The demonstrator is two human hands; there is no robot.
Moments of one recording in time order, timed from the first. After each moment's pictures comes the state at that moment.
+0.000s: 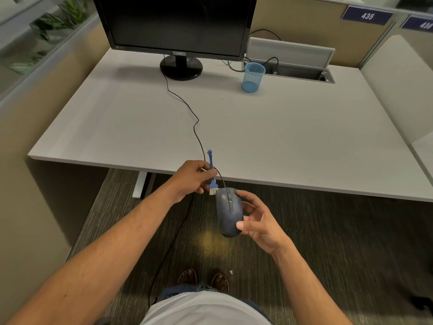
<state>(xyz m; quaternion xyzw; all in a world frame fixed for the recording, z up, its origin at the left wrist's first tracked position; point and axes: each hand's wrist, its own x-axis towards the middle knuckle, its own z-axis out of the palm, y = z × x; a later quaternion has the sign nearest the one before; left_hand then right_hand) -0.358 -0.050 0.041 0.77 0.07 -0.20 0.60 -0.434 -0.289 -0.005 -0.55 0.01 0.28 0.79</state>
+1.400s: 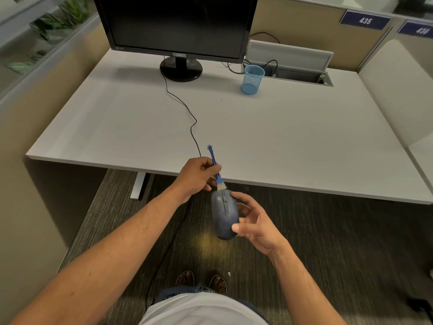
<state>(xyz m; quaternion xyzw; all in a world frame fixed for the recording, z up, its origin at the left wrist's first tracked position) -0.358 -0.068 0.047 0.74 0.08 -0.13 0.65 -0.434 -0.282 -0.001 -0.55 -0.01 0.29 0.78</state>
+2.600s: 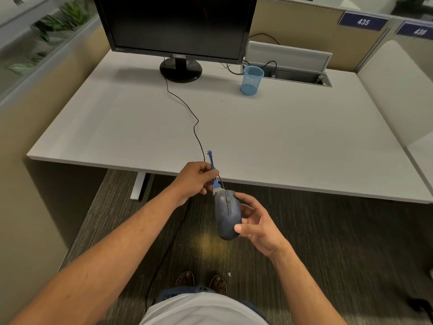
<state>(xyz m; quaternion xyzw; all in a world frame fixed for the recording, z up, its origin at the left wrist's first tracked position) -0.362 -0.058 0.038 0.75 0.08 -0.17 0.63 -0.440 -0.285 0.000 -0.54 0.01 0.28 0.80</state>
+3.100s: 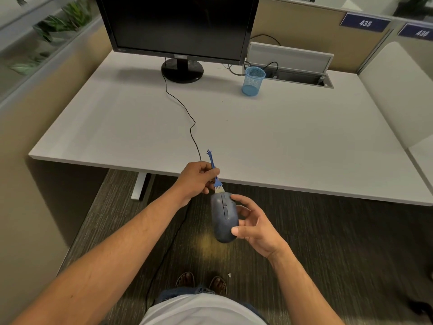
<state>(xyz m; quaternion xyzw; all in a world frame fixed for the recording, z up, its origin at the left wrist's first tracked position) -0.364 -0.065 0.043 0.74 0.10 -0.15 0.65 -0.440 -0.279 0.000 -0.54 0.00 0.29 0.79</state>
